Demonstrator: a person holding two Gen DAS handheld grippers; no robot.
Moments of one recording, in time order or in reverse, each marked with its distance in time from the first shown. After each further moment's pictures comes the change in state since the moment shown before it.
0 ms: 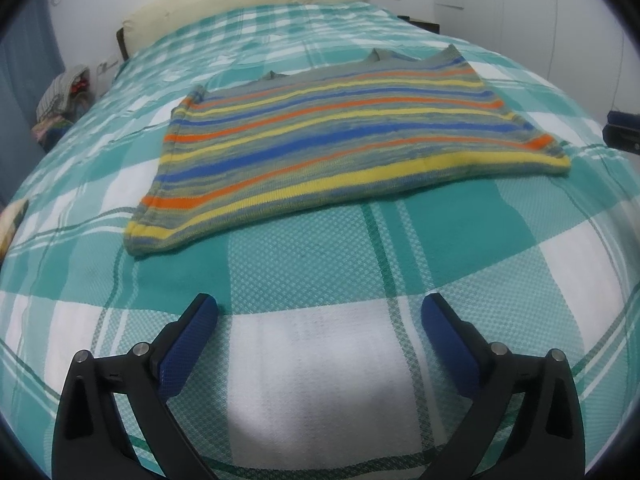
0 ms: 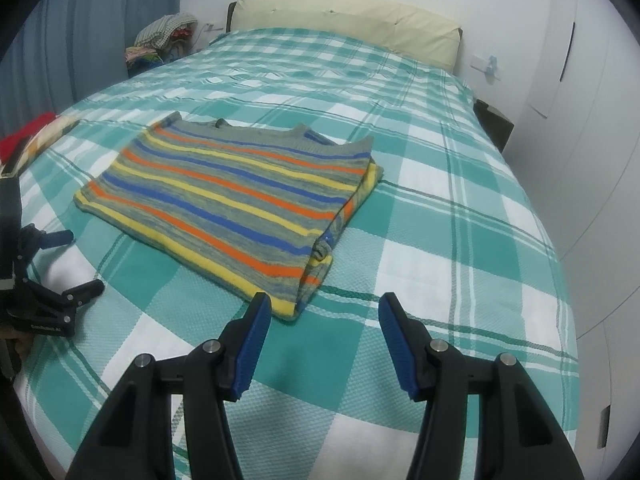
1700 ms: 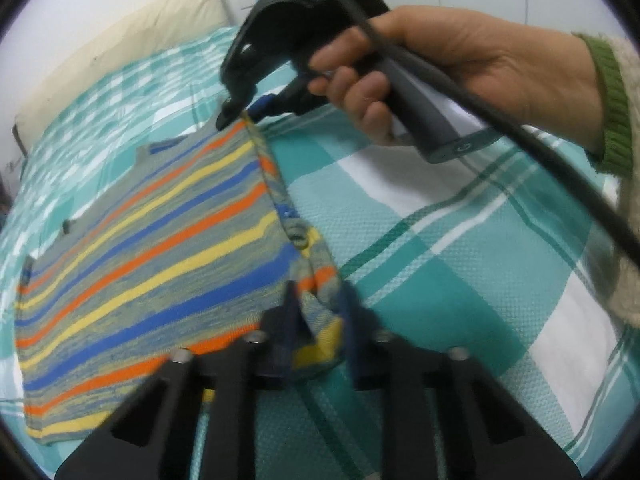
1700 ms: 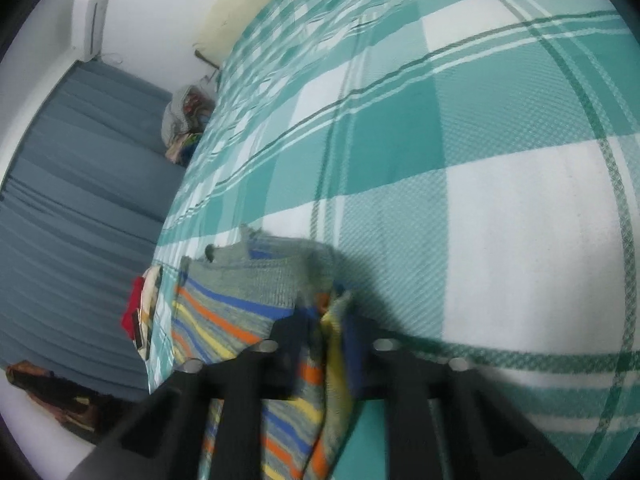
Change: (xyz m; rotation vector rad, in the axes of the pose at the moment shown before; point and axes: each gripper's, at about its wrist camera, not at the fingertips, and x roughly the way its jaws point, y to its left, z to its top) left arm 0.024 -0.200 0.089 0.318 -0.056 -0.205; right arm 0.250 -0.138 0.126 0.589 0.220 0.714
